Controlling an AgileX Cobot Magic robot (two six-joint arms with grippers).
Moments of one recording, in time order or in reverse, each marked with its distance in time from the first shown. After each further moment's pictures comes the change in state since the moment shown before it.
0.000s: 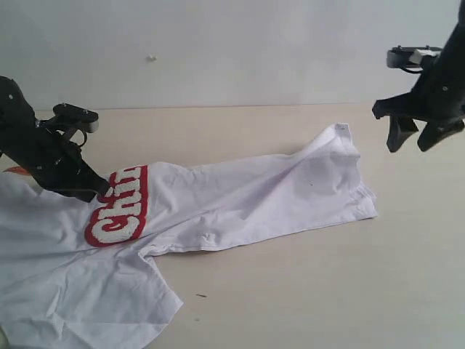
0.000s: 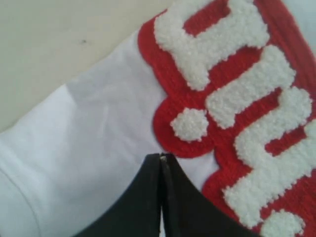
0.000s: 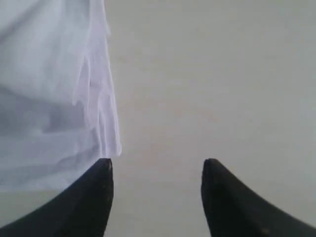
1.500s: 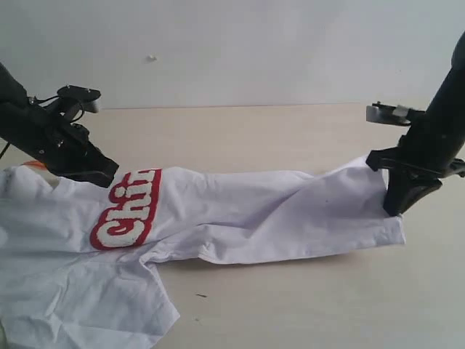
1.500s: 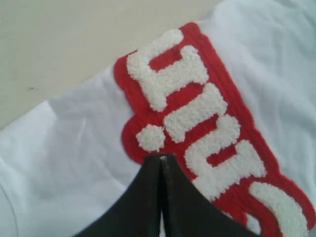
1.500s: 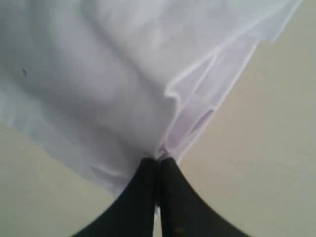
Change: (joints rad) left arm 0.000 -0.061 -0.012 -0.254 0.087 0.203; right arm 0.017 -0.027 0.220 0.165 0.140 -0.239
